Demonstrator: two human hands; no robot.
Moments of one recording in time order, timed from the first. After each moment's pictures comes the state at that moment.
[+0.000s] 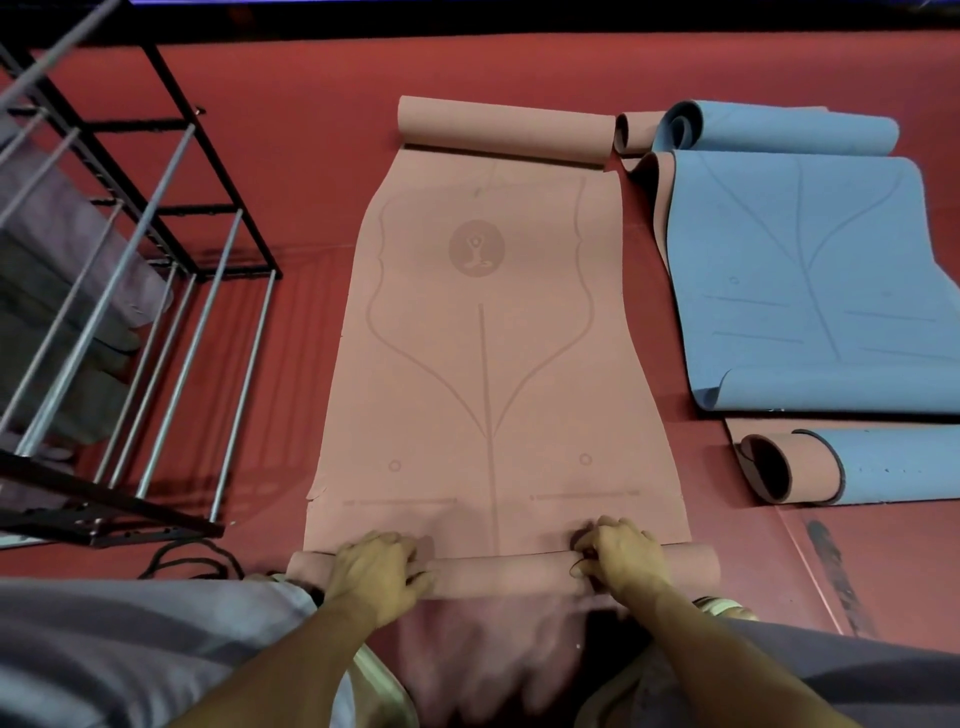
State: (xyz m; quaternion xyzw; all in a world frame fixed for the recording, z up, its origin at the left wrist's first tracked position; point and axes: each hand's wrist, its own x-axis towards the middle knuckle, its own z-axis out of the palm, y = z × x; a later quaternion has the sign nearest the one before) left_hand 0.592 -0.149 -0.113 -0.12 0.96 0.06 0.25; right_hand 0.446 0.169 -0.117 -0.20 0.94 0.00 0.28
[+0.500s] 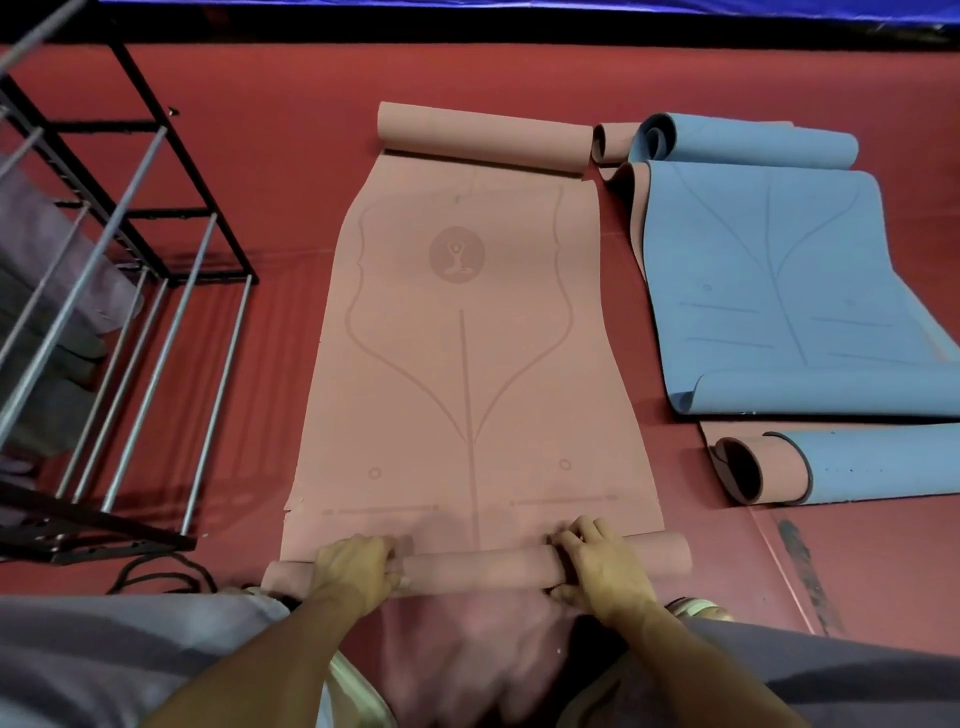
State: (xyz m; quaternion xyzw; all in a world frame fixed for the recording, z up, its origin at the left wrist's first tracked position) left_hand 0.570 -0.155 -0.113 -0.15 0.94 0.09 0.28; right_hand 0.457 0.184 -0.125 -0.29 0.93 -0.03 0.23
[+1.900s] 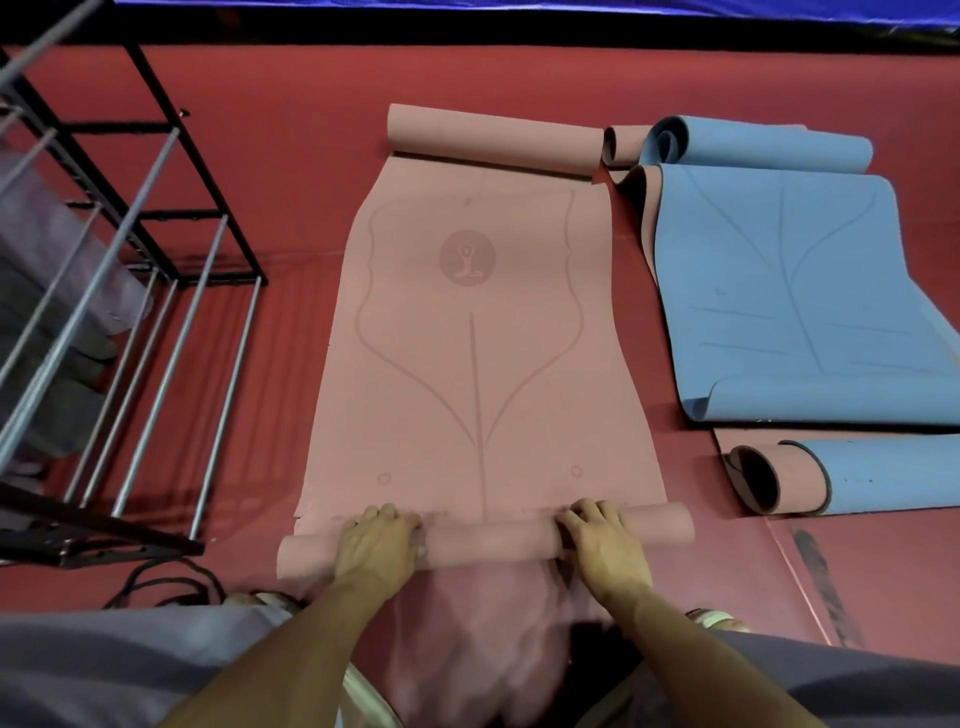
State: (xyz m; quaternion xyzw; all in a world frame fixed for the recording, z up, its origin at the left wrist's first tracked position) left_hand 0.545 -0.153 -0.115 -0.14 0.97 0.07 0.20; right_hand 0.438 0.155 -0.132 -0.24 0.96 -0.01 0.16
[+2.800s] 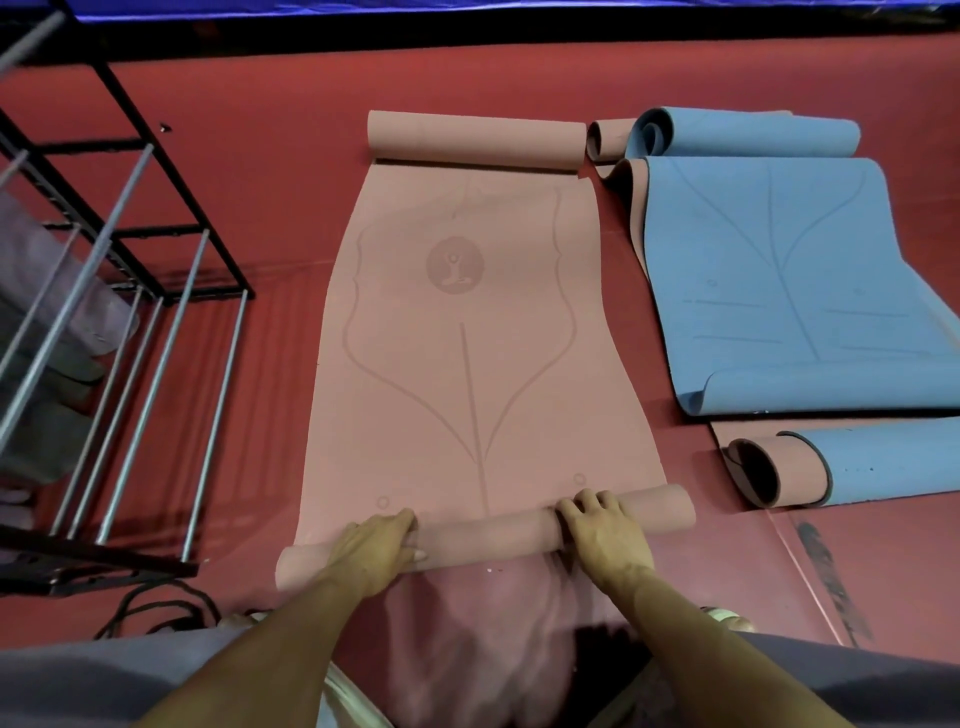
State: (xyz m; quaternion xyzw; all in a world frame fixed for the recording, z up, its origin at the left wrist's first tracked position) left_hand 0.524 -0.173 -0.123 -0.09 0.95 0.15 0.27; right_hand 0.425 0.150 -0.118 -0.25 0.95 0.08 0.16
